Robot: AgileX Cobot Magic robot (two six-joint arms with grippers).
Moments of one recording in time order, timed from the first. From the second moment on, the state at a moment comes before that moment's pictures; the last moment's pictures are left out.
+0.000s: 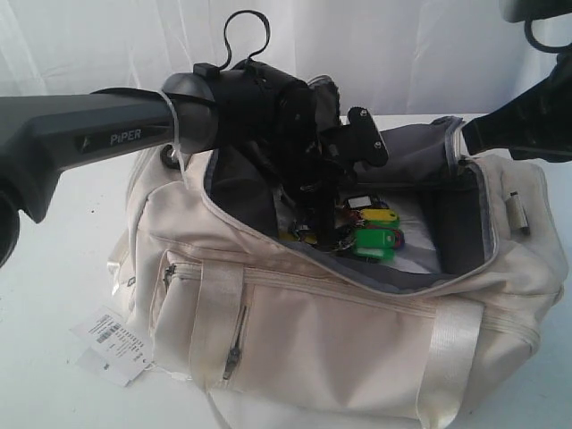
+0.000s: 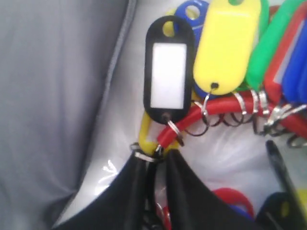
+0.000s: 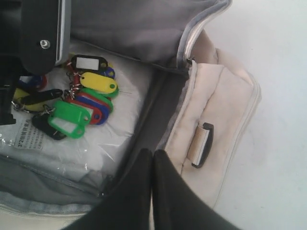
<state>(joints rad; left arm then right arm) -0.78 2.19 -1.88 0.04 0.80 0.62 0.48 1.16 -1.09 -0.17 0.90 0.14</state>
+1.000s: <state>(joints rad) -0.78 2.05 -2.02 0.00 1.17 0.62 0.48 1.16 -1.09 -0.14 0.90 0.14</state>
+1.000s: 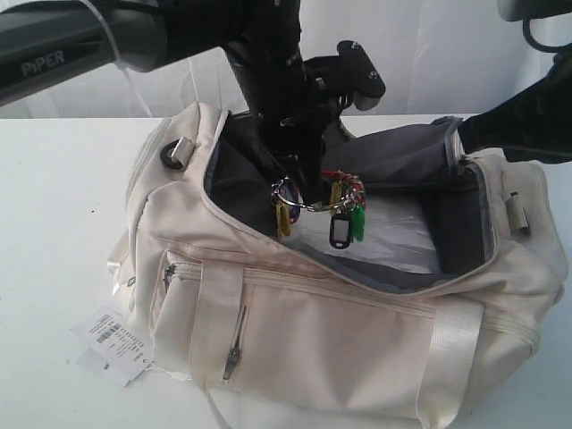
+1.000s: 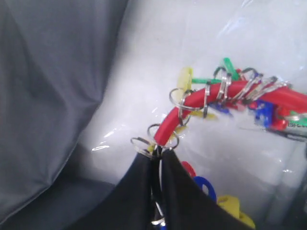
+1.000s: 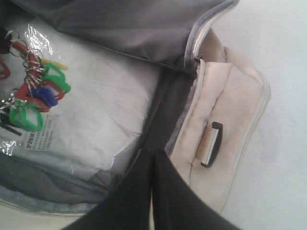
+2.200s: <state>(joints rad) -0.78 1.50 -1.73 0.08 1.32 0.49 0.48 1.16 -1.09 -0.14 0.96 0.14</state>
